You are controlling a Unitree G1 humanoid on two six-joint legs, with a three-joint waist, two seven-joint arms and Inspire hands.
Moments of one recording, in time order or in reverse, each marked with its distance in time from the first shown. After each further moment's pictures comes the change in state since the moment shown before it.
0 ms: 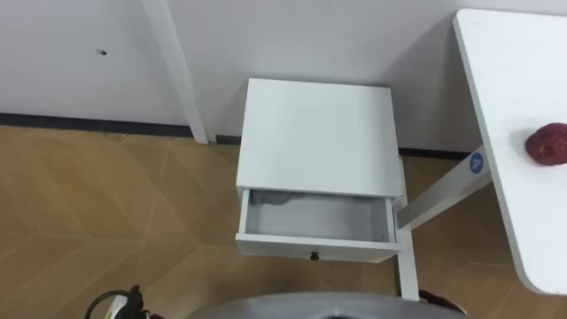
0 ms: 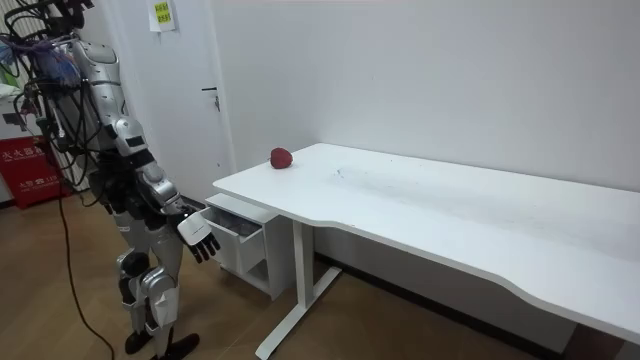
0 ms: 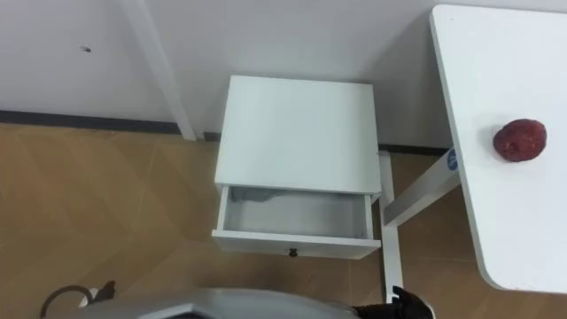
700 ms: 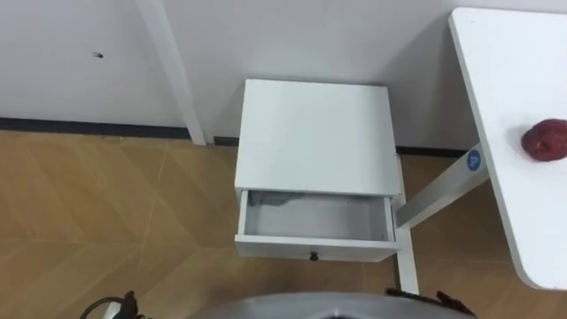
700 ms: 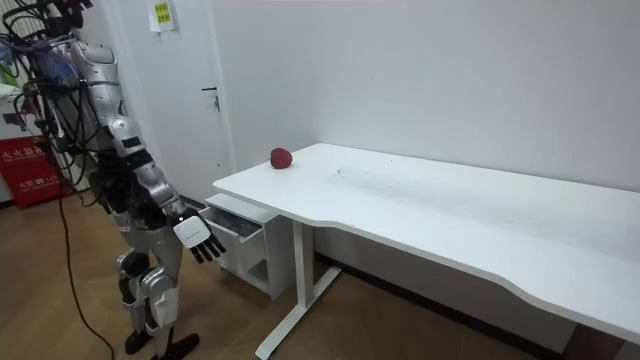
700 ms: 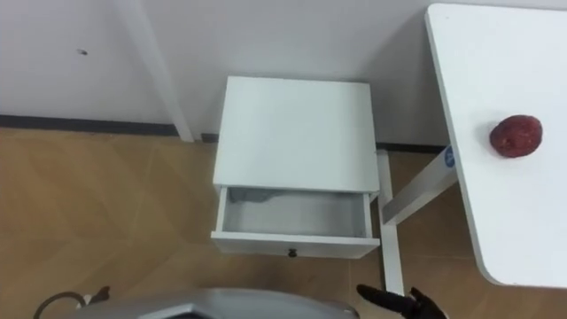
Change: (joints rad) left arm 0.034 0.001 0.081 -0.008 -0.060 -0.027 0.001; right arm 0.002 -0.002 -0.224 0.005 0.566 0.002 -0.005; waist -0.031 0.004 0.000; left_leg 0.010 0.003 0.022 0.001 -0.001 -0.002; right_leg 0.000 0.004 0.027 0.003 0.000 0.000
